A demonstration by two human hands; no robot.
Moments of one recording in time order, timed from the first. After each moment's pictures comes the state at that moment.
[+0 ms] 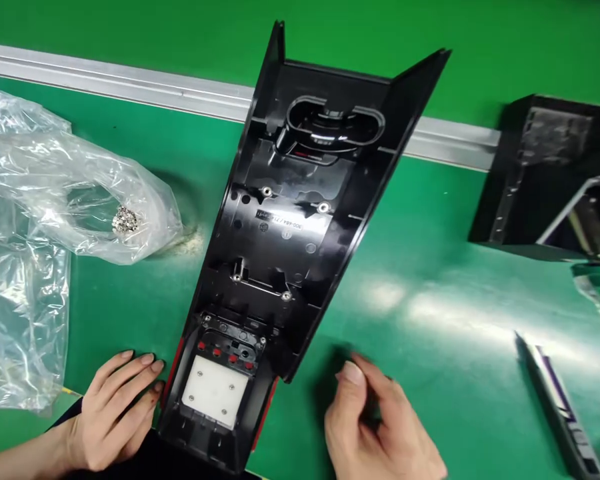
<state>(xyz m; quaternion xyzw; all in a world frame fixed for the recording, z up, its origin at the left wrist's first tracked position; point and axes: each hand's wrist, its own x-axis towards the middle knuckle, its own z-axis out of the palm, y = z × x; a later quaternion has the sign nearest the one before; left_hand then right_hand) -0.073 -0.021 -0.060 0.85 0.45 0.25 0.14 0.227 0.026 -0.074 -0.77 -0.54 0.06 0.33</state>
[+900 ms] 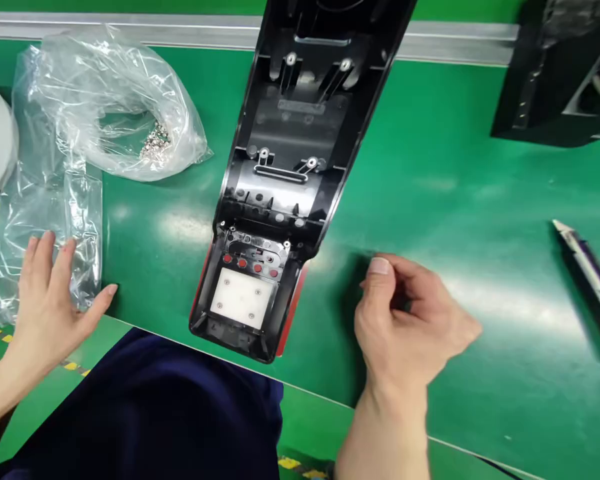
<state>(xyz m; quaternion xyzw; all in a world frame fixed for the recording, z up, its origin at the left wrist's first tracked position) -0.158 -0.004 -0.012 0.74 0.67 0.08 -0.01 0.211 0.044 -0.071 -0.71 -0.58 0.05 0.40</state>
